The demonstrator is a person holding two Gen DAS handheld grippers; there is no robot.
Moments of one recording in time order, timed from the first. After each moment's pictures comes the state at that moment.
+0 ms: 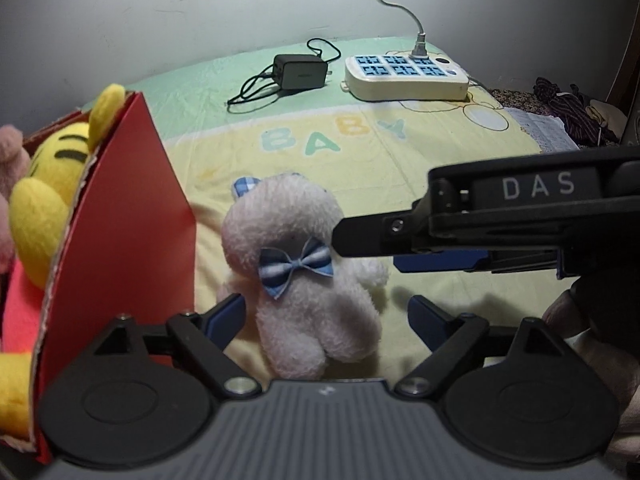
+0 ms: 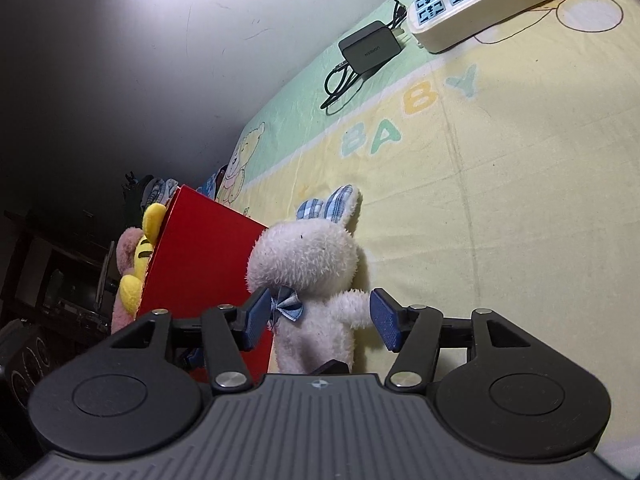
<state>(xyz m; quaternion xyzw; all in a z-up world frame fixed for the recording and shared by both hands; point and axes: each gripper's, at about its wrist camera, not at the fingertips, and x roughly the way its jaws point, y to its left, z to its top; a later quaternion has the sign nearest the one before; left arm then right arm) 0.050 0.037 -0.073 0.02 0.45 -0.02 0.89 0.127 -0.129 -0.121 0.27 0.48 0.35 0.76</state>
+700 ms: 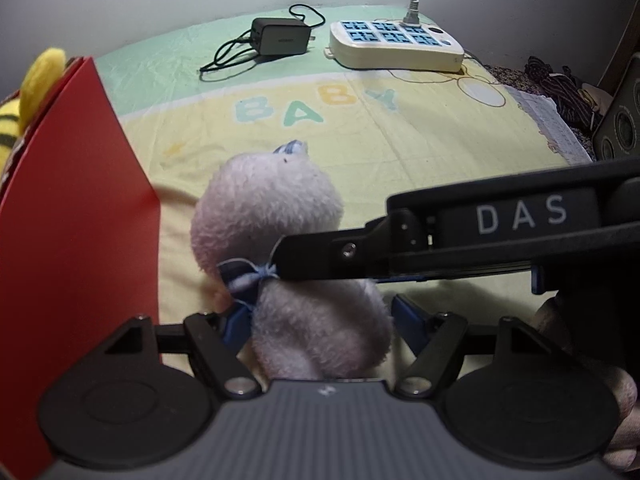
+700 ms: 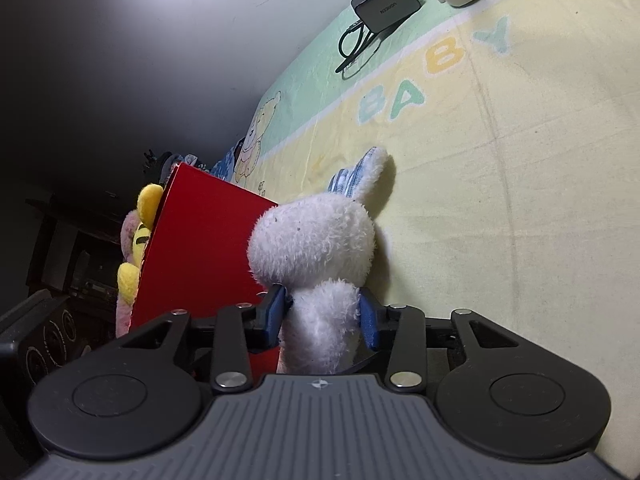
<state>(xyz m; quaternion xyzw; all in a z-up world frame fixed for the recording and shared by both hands) 0.071 0.033 -0.092 0.00 0.49 -0.06 0.87 0.131 -0.124 -0.136 0.28 0.50 0.39 0.72</state>
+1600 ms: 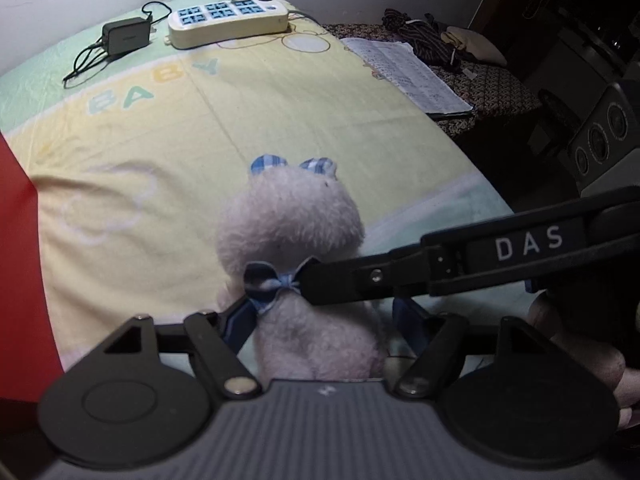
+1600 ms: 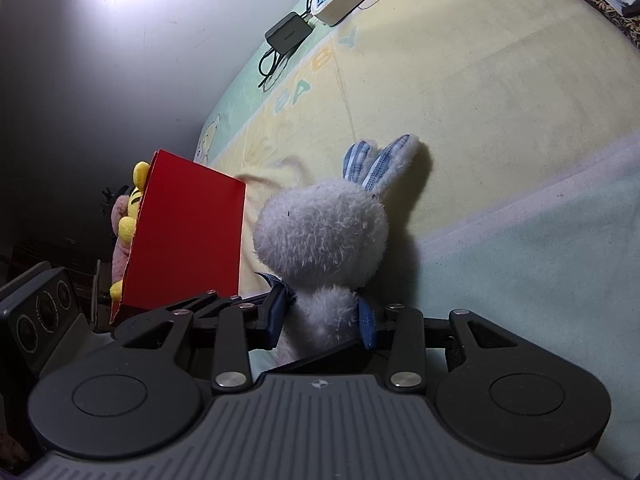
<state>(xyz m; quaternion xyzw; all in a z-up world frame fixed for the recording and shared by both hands) 0.000 -0.021 -0.079 0.02 0.50 -0.23 0.83 0.027 -0.203 -0.126 0.32 0.52 0.28 0.75</state>
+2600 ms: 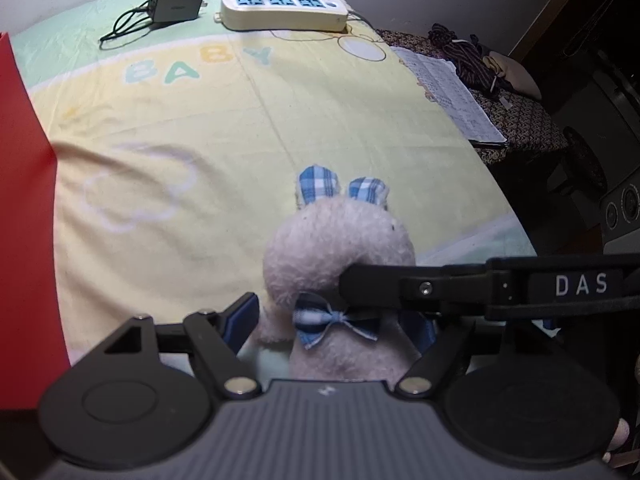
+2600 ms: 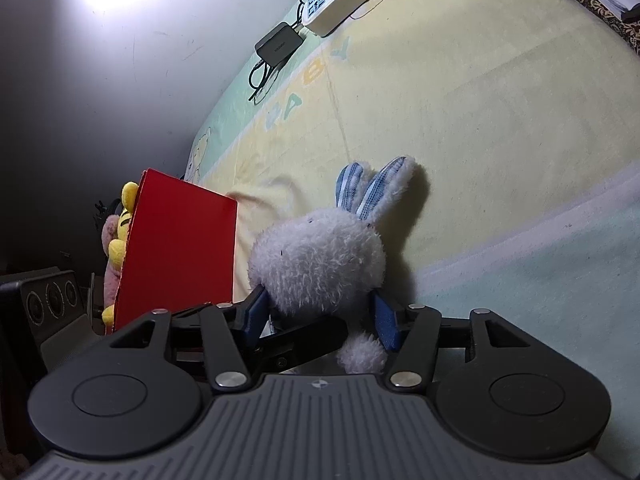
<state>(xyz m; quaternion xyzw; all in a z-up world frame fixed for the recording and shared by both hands) 0.032 -0.001 -0.086 -0.04 0.52 -0.18 0.83 0.043 -0.196 -0.127 0.32 0.51 0.26 0.75</state>
